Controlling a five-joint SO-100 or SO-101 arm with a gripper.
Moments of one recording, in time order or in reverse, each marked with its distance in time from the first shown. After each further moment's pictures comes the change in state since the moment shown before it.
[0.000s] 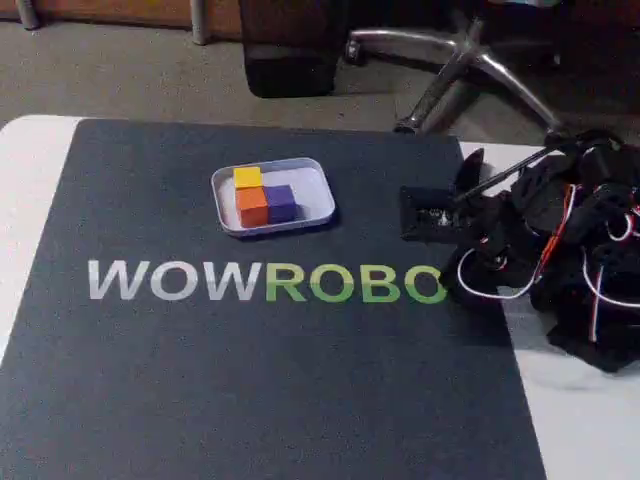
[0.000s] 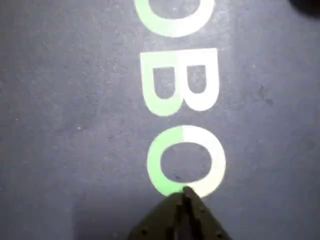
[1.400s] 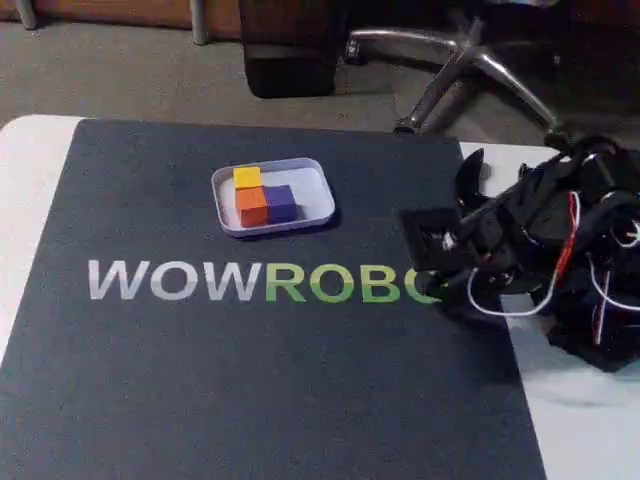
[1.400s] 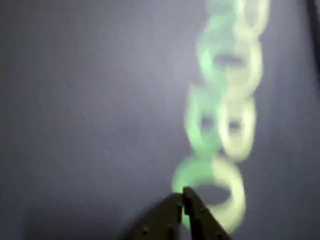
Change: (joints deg) arm -6.3 0.0 -0.1 -2.3 -6.9
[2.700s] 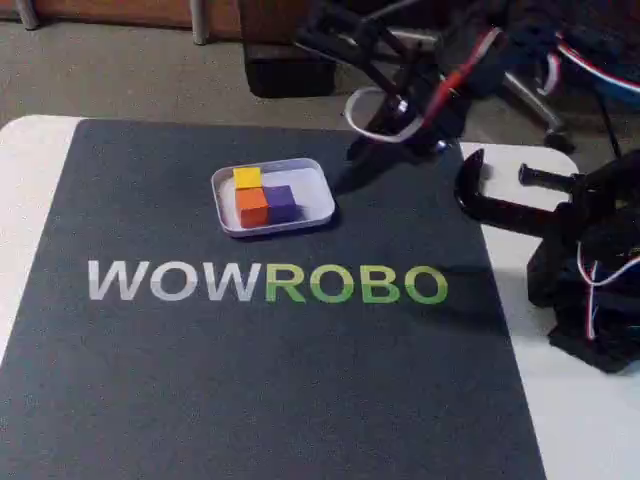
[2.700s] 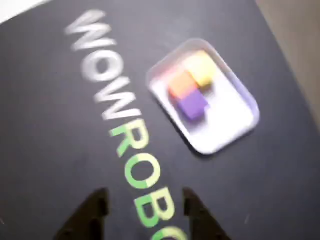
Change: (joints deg) arm 12.7 -64.7 -61.9 -9.9 12.1
